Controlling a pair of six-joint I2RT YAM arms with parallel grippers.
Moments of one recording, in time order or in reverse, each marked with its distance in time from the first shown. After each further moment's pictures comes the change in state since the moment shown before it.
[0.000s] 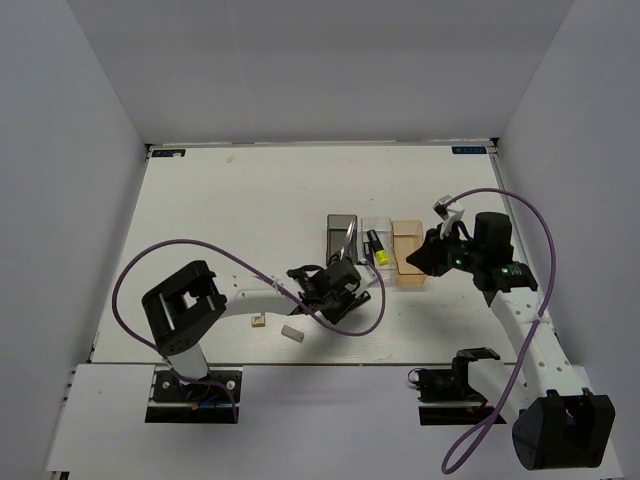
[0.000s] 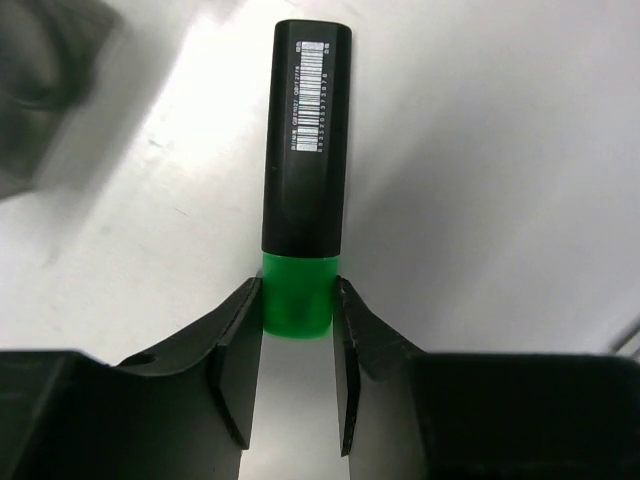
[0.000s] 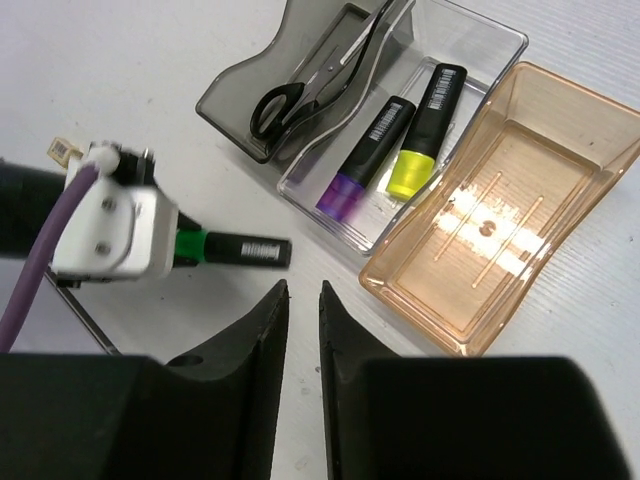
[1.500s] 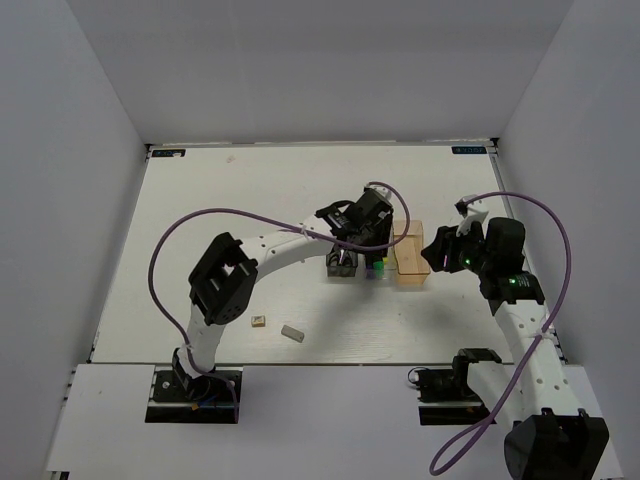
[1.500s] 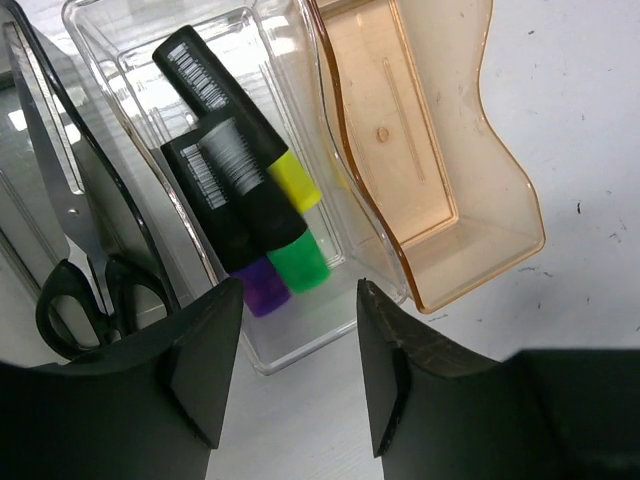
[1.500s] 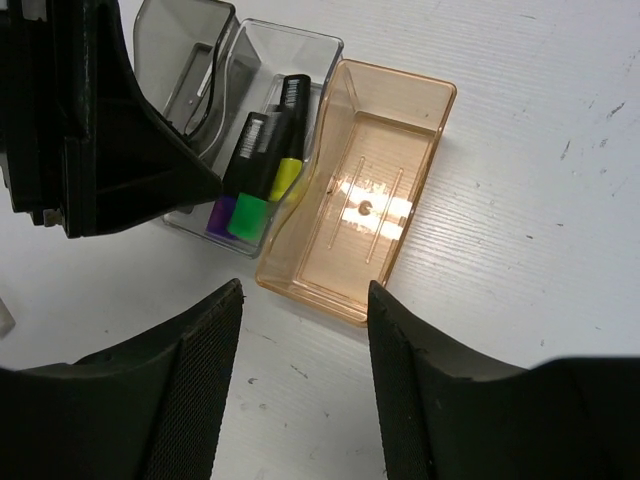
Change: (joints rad) left arm 0.143 0.320 0.718 -0.285 -0.047 -0.470; right arm -0.075 -0.089 -0.031 0.029 0.231 0.066
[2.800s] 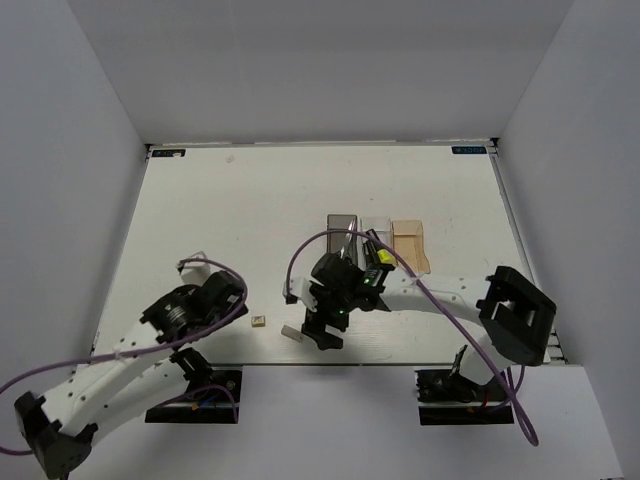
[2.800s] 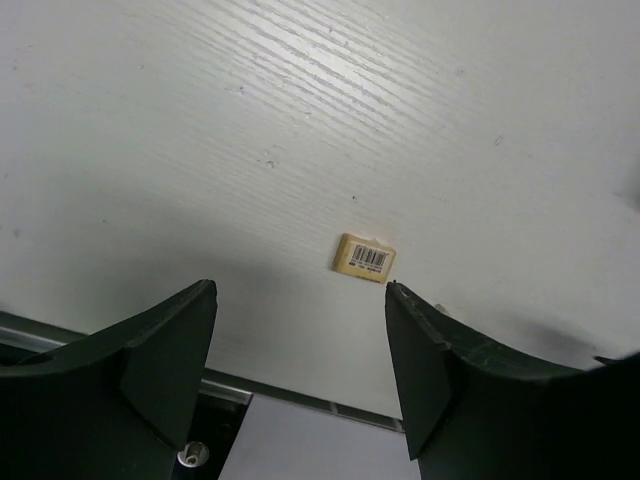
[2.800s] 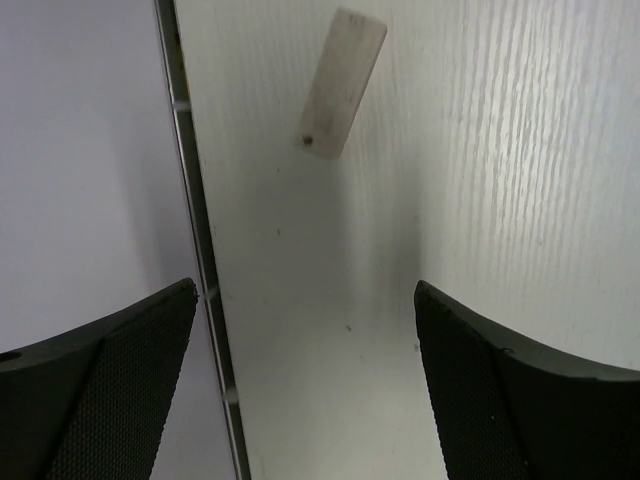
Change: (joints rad) left arm 0.171 -1.262 -1.015 -0.543 -0.393 -0.518; right arm 1.083 0.706 0.259 -0.042 0.079 -0.261
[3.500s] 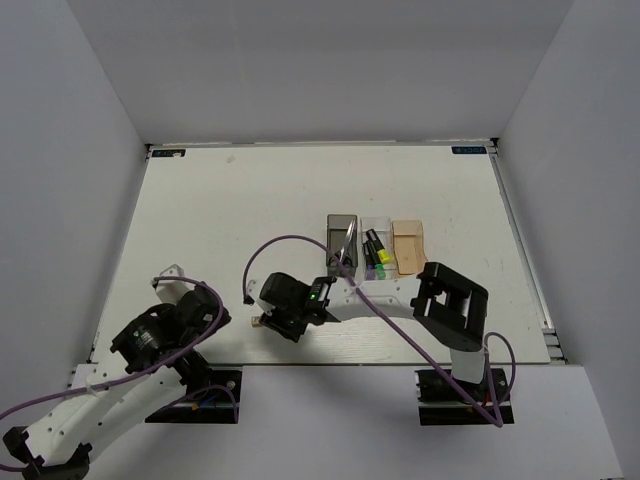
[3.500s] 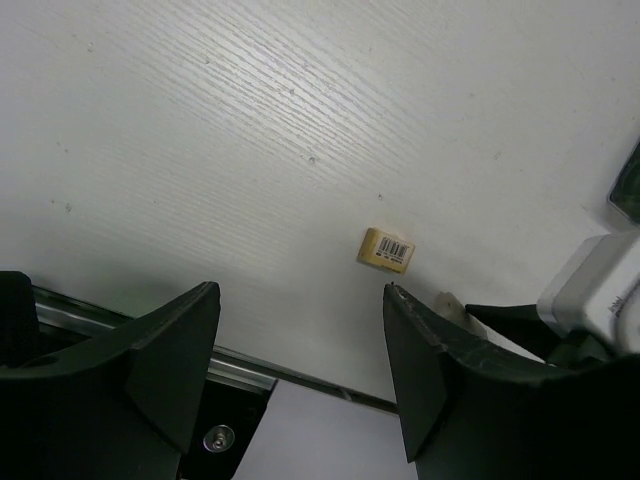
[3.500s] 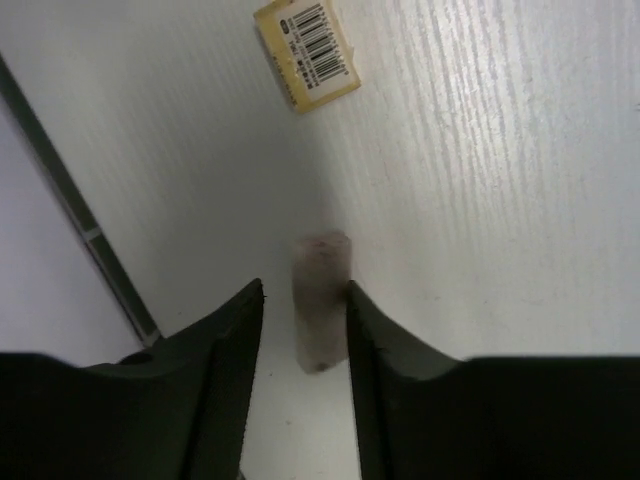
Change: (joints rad) left arm 0.004 -0.324 -0.023 -0.198 -0.037 -0.095; right arm 0.188 0.361 0.309 0.077 0.319 0.337
